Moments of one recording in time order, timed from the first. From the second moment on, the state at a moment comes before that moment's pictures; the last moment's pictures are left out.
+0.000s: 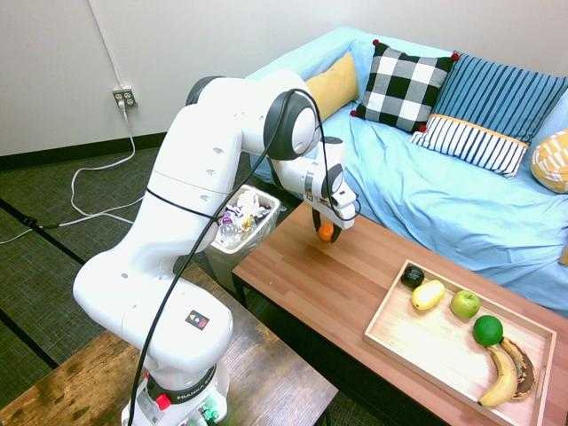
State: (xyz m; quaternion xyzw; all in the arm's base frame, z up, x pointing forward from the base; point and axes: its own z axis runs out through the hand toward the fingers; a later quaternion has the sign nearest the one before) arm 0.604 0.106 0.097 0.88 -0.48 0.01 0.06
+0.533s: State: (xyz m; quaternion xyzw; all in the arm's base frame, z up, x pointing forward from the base) arm 0.609 0.111 0.114 0.88 -0.48 0.01 0.05
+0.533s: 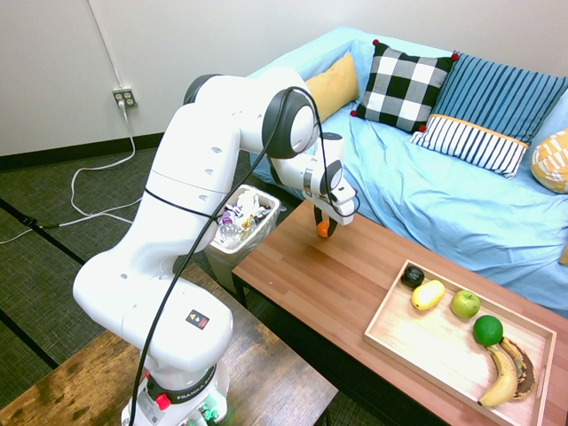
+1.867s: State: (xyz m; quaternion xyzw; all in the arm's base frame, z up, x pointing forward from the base) arm 0.484 -0.315 0.177 0.75 -0.65 0.04 0.10
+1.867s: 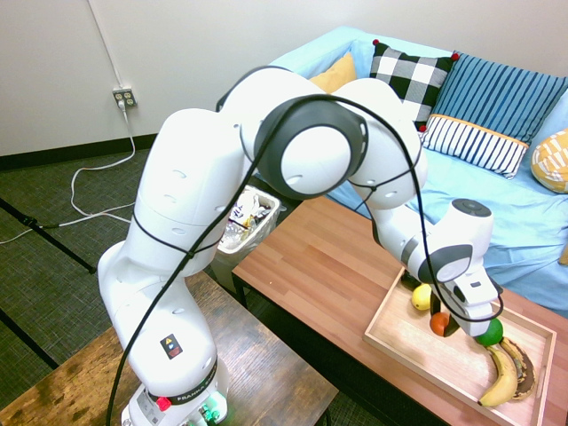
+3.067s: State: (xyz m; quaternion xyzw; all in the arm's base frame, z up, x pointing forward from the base) arm 0.493 -0.330 0.098 0.75 -0.66 0.02 0.08
